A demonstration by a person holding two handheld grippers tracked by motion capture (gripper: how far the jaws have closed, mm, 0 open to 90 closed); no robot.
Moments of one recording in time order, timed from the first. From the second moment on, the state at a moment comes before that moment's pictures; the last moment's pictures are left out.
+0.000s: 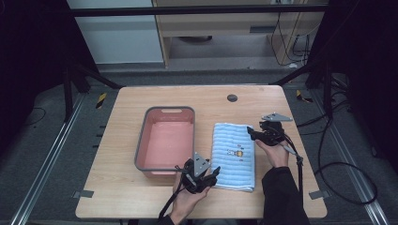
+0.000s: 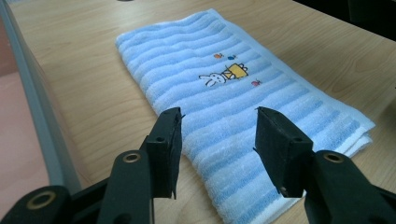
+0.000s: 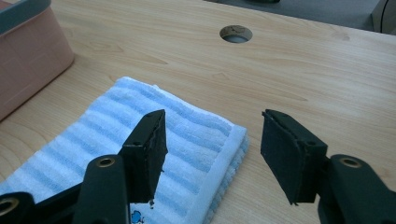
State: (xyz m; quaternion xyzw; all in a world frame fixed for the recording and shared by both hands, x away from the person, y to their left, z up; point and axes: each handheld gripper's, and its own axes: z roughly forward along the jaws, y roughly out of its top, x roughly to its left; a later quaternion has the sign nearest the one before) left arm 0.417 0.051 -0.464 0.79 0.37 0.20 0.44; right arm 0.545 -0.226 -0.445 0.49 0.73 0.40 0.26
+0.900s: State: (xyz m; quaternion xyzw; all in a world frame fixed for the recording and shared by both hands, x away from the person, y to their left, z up) left arm 0.420 0.043 -0.498 0.81 0.39 0.18 0.40; right arm 0.553 -0.218 -0.481 0.50 0.75 0.36 0.22
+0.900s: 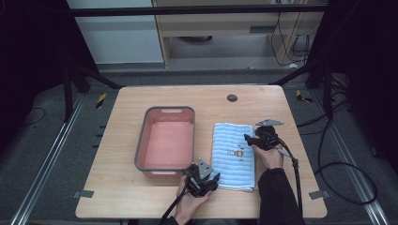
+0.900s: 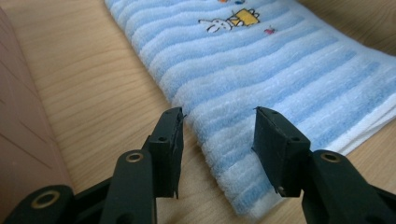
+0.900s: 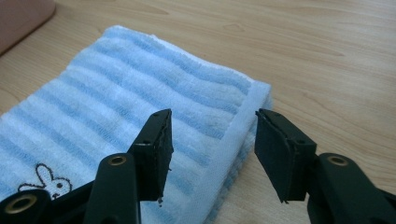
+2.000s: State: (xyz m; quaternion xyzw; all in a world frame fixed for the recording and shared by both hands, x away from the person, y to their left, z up) left arm 0.420 0.038 -0.504 0.80 0.41 0.16 0.40; right arm 0.553 -0.221 -0.500 0.52 0.75 0.37 0.16
